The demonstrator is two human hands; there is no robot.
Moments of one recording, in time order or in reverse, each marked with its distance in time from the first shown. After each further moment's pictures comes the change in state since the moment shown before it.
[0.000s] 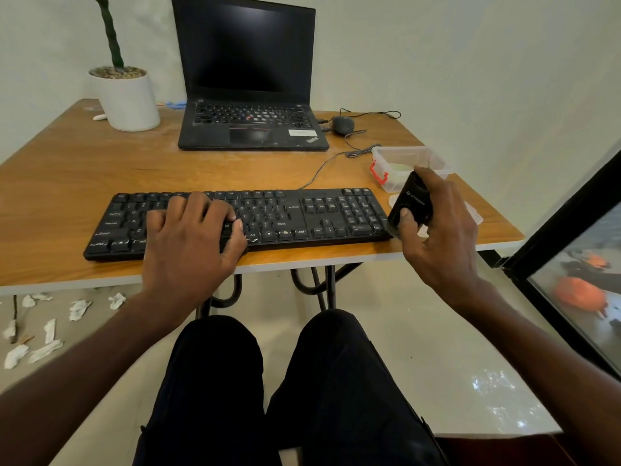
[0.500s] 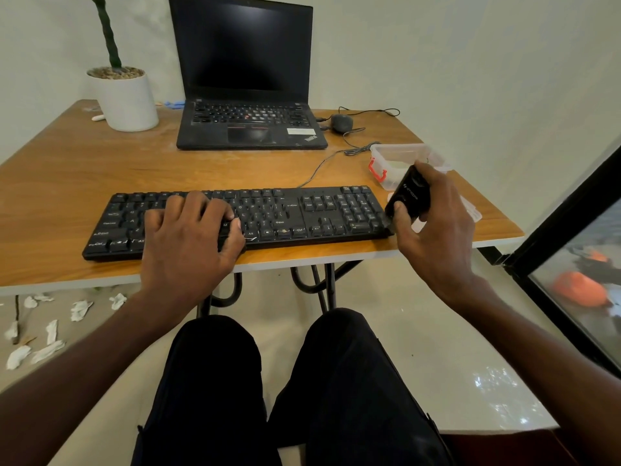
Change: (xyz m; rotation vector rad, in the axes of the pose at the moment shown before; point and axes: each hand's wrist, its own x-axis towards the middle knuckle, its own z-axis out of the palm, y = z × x) left_hand 0.000 0.000 -0.001 -0.005 -0.019 -0.004; right_hand 0.002 -0.004 0.002 -0.015 0.035 0.043
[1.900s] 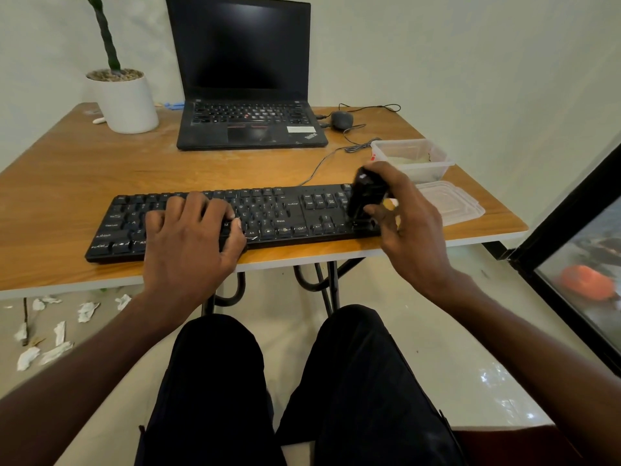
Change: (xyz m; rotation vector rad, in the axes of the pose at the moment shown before) left_hand 0.000 0.002 -0.001 0.010 -0.003 -0.002; right_hand 0.001 -0.024 0.013 0.225 -0.155 -0.120
